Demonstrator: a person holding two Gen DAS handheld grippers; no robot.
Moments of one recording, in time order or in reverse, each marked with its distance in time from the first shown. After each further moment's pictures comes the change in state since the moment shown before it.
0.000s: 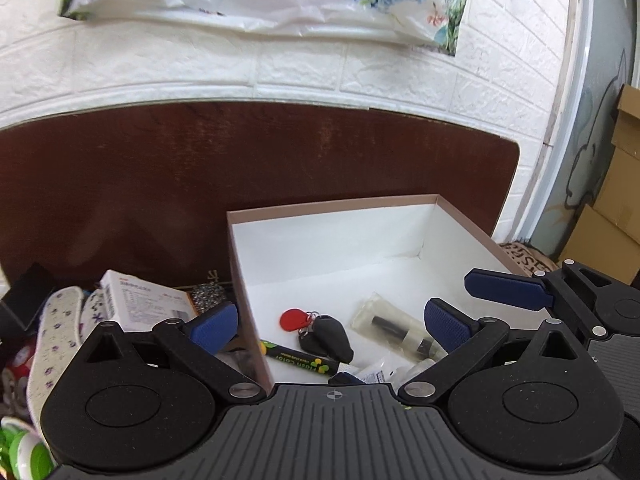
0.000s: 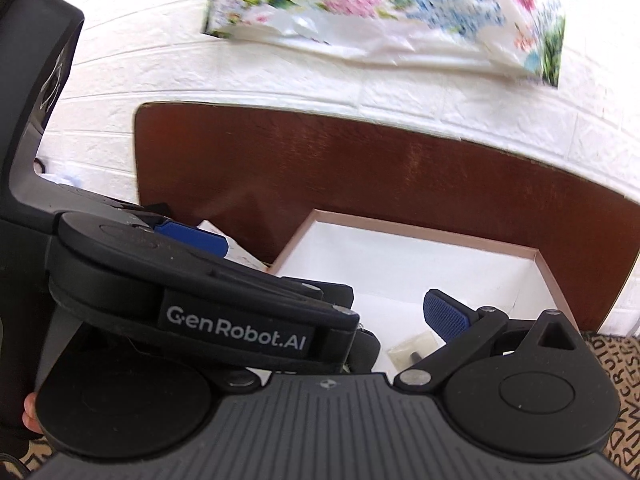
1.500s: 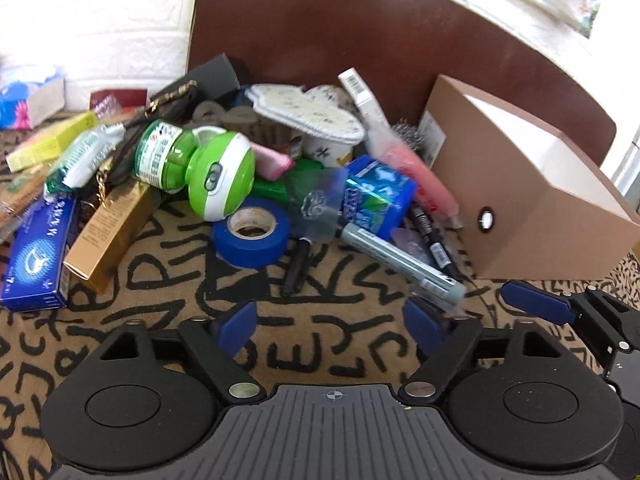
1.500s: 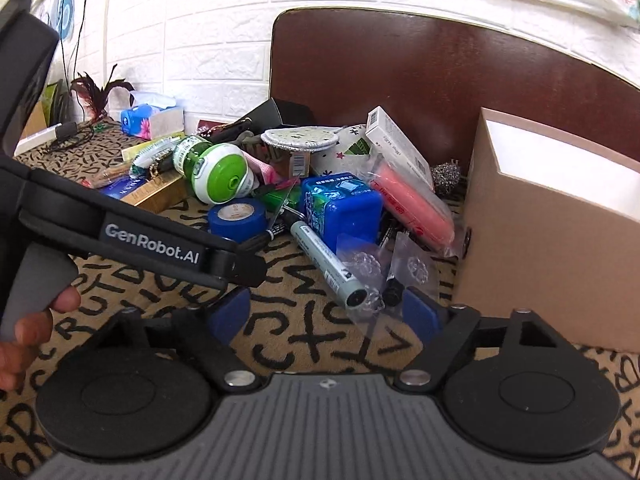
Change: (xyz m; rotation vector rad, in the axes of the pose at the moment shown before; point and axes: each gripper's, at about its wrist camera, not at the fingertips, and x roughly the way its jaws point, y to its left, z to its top) left arm -0.083 0.136 -0.172 -0.272 0.144 0.187; right arm 0.006 0.139 -0.114 -0.042 0.086 0.157
